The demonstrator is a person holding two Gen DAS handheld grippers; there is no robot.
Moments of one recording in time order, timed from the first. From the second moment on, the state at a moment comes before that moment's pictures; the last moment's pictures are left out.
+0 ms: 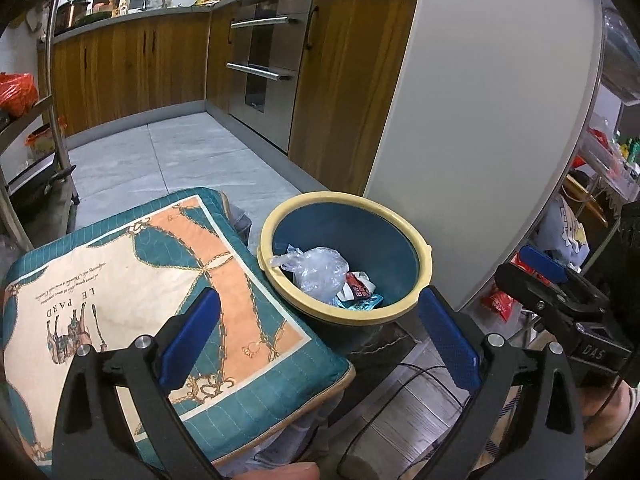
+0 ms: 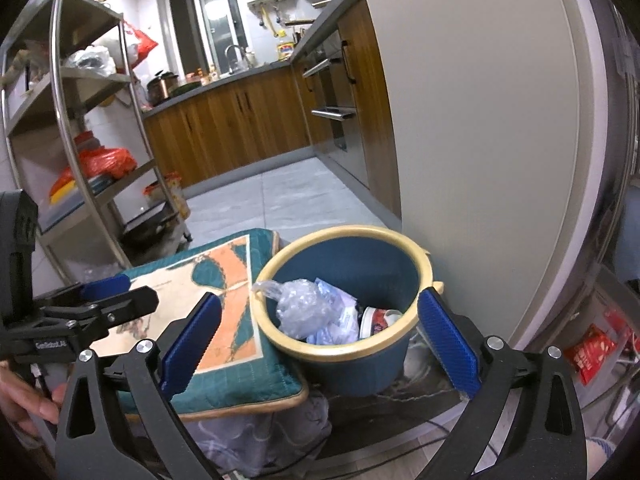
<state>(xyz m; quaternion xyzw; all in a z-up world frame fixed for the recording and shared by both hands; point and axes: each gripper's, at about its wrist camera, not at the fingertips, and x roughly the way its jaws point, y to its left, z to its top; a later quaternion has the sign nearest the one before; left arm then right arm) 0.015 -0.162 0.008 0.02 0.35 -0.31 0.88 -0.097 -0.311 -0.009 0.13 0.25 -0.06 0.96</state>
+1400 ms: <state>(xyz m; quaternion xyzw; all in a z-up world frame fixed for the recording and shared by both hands) 0.010 -0.164 0.012 0.03 0.35 -0.31 0.88 -0.092 -0.310 -0.012 0.14 0.26 -0.06 0.95</state>
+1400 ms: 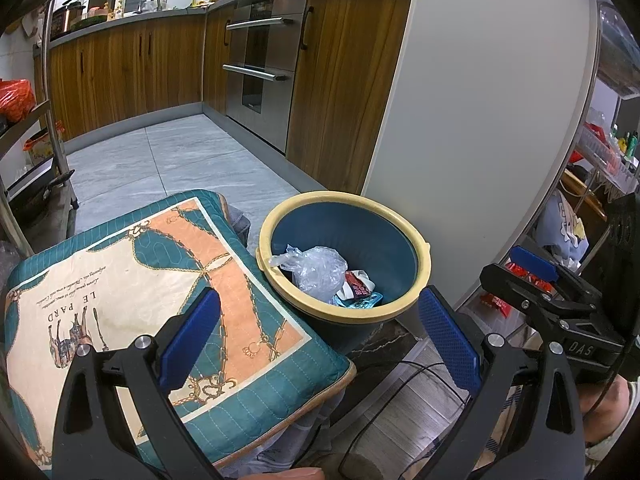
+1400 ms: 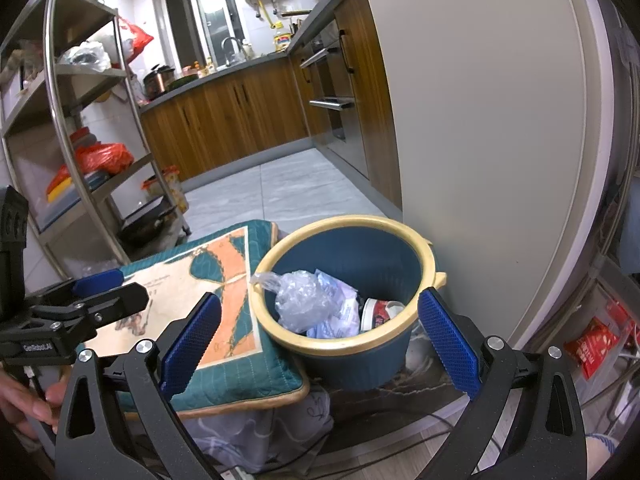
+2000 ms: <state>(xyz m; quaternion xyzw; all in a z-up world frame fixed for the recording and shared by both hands) 0.005 -0.162 0.010 0.03 0.34 -0.32 0.88 -0.092 -0.311 -0.013 0.14 0.26 -0.06 0.95</state>
